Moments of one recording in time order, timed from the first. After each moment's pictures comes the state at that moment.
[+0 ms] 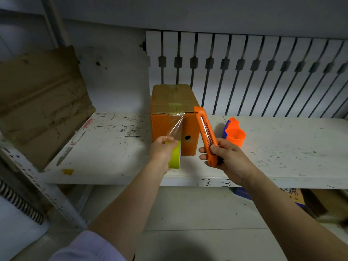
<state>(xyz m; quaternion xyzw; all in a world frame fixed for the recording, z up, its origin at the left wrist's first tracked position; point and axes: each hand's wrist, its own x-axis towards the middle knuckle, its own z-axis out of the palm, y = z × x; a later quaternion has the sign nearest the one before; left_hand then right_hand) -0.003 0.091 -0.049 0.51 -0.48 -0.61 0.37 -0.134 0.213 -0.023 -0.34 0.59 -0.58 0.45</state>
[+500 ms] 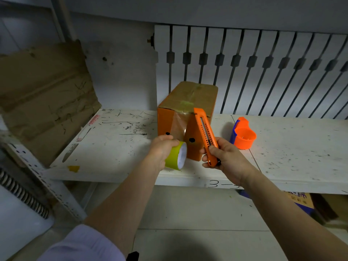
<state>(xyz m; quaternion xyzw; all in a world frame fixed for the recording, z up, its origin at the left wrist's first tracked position) 0.015 0.065 -0.053 0.49 -0.49 -0.64 0.33 -0.120 0.188 -0.035 -0.38 0.59 -0.56 0.45</state>
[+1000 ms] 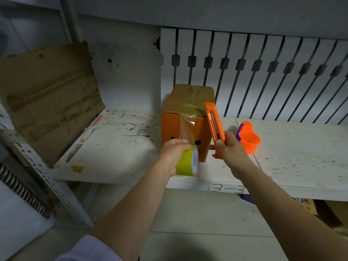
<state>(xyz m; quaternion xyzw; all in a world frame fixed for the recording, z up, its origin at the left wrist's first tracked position) 0.010 0.082 -0.045 0.45 -0.48 -0.69 0.32 -0.124 0.162 -0.031 -0.40 0.69 -0.53 0.28</state>
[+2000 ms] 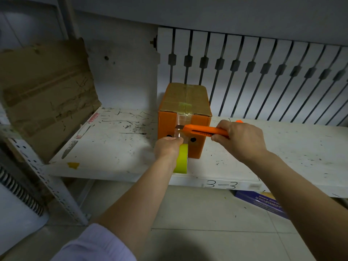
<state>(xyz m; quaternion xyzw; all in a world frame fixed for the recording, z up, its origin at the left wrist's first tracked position) 0.001 0.090 -0.041 0.56 -0.46 -0.57 0.39 -0.136 0.186 0.020 -0.59 0.79 -0.10 -0.15</state>
